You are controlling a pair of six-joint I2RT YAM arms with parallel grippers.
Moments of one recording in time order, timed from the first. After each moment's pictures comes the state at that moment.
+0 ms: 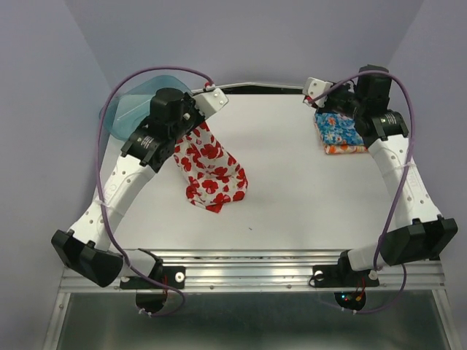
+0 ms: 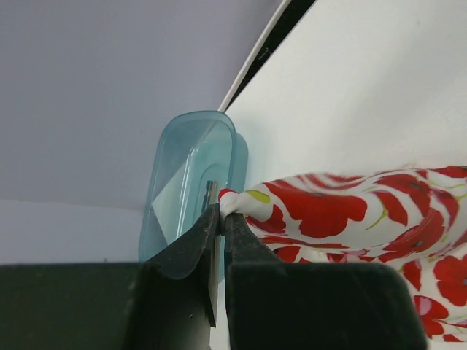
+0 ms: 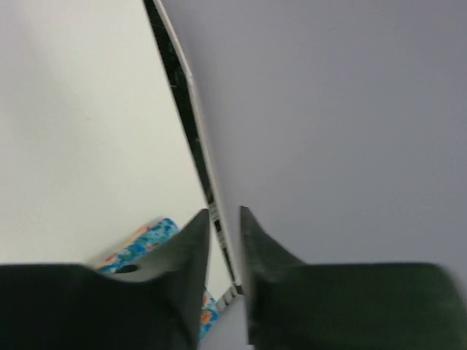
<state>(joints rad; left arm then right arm) -0.49 1.33 1.51 -0.50 -0.14 0.66 0.14 1.43 1.60 -0.47 -0.46 -1.17</state>
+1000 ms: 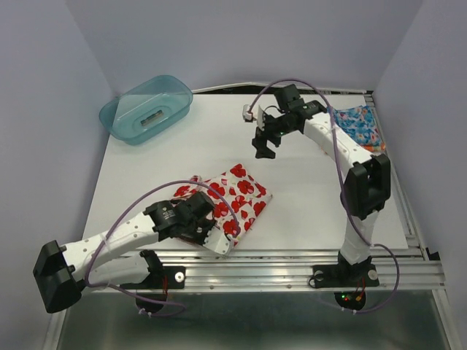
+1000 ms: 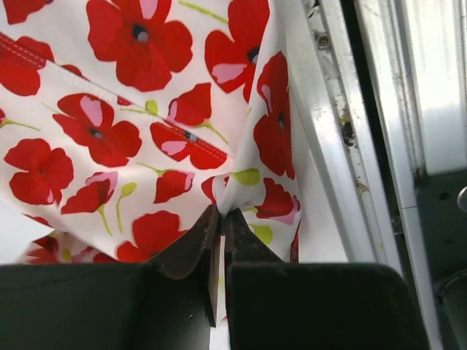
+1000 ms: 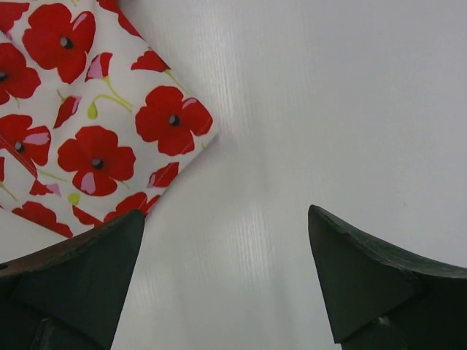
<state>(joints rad) -0.97 0.97 0.69 -0.91 0.12 1.05 0.40 1.88 1.77 -0.87 -0.62 -0.83</state>
